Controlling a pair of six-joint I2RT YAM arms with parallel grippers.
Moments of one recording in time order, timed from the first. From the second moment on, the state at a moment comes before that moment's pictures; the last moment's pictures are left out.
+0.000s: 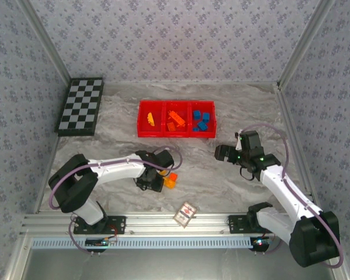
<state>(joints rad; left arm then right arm) -0.96 1.58 0.88 -0.83 -0.06 -0.68 0.26 0.99 0.61 -0.50 -0.11 0.40</state>
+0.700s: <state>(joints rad) -0.92 1.61 0.90 -0.79 -0.06 -0.67 0.25 0.99 0.60 -0.50 -0.12 0.40</state>
